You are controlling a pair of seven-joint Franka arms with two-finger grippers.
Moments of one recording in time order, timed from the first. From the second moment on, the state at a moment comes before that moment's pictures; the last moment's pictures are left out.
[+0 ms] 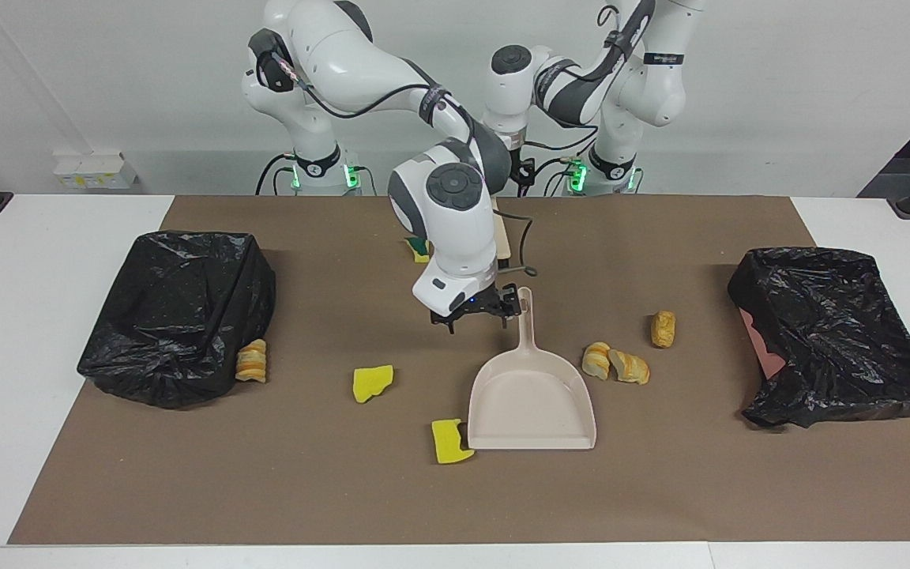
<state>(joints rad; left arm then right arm) -1.10 -0.29 0.05 -2.58 -0.03 2.24 -0.86 0.43 0.63 0.16 -1.24 0.01 1.94 0.52</state>
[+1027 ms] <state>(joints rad) -1.12 -0.26 0.07 -2.60 -0.05 2.25 -0.87 0.54 0.70 0.15 -1.23 0.00 1.95 0.59</state>
